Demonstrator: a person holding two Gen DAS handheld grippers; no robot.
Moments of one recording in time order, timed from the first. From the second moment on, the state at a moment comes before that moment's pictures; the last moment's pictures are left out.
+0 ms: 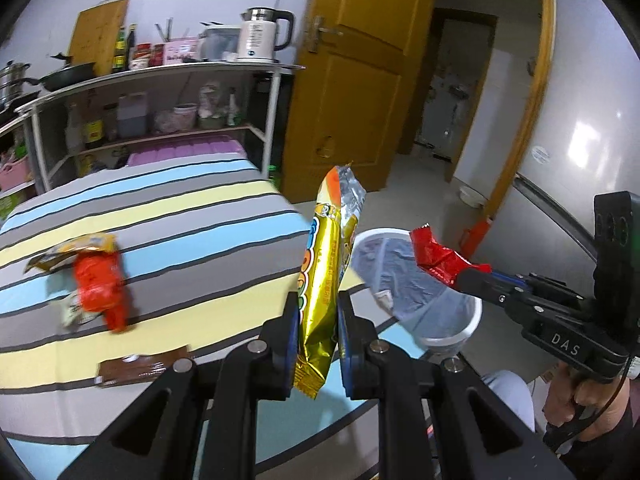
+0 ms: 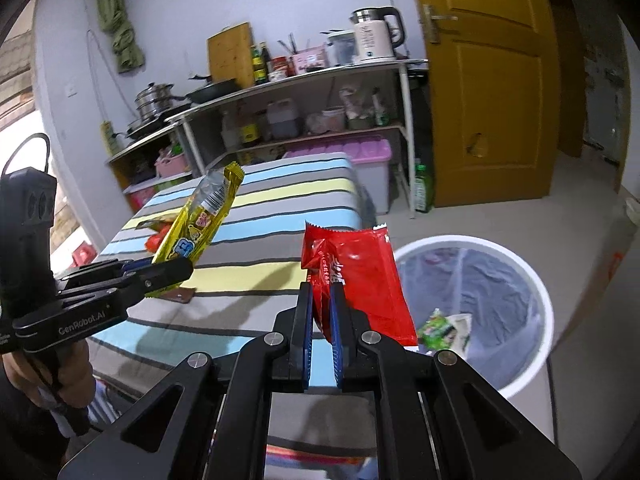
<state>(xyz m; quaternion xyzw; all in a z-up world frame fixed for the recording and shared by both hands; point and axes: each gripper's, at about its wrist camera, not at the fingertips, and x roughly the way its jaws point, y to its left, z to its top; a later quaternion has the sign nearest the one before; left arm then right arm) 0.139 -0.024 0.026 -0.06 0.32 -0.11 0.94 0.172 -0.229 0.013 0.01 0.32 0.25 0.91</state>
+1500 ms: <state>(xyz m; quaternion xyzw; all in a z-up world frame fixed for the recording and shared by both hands) 0.243 -0.140 -0.032 -0.05 0.41 -0.20 0.89 0.249 -0.324 -0.062 0.08 0.41 0.15 0.90</state>
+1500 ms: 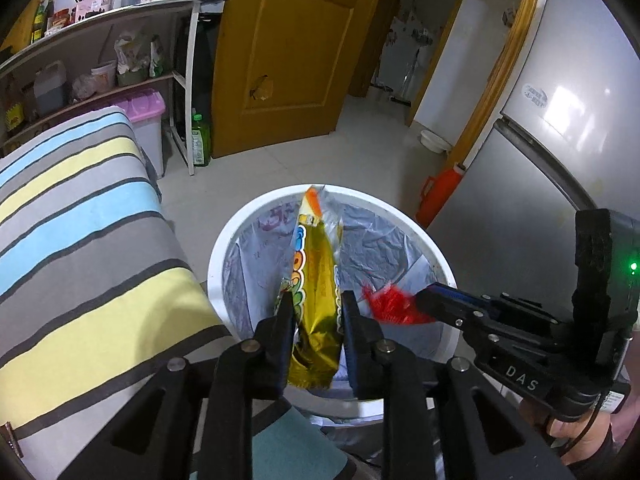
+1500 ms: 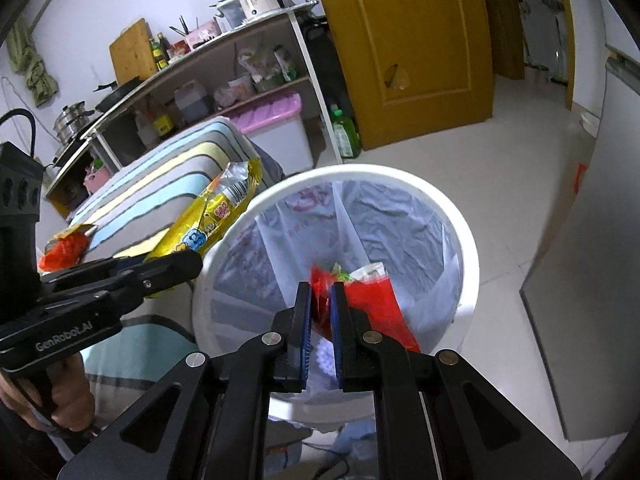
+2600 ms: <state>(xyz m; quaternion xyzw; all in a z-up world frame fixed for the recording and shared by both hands) 0.164 -0.067 0.021 -0.06 0.33 -0.15 0.93 0.176 -0.269 0.013 0.04 0.32 0.22 0.92</state>
